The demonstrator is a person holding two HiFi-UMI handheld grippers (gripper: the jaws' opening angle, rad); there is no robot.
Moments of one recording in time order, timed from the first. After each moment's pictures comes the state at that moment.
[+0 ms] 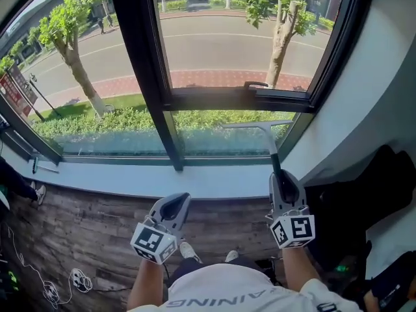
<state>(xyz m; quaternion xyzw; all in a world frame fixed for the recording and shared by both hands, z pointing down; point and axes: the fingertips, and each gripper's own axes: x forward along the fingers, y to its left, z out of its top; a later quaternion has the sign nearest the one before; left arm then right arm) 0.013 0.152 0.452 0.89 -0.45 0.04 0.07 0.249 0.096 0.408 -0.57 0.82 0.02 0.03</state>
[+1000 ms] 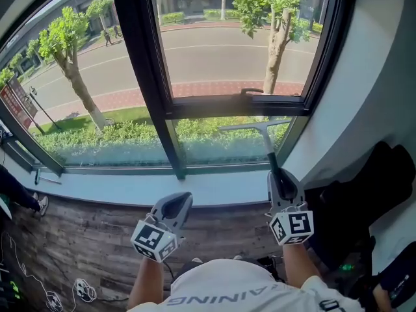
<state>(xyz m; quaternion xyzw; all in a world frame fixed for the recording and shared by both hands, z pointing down) 0.011 0.169 0.426 0.90 -0.42 0.03 0.05 0.241 0.117 0.388 -0.57 0.82 0.04 0.02</state>
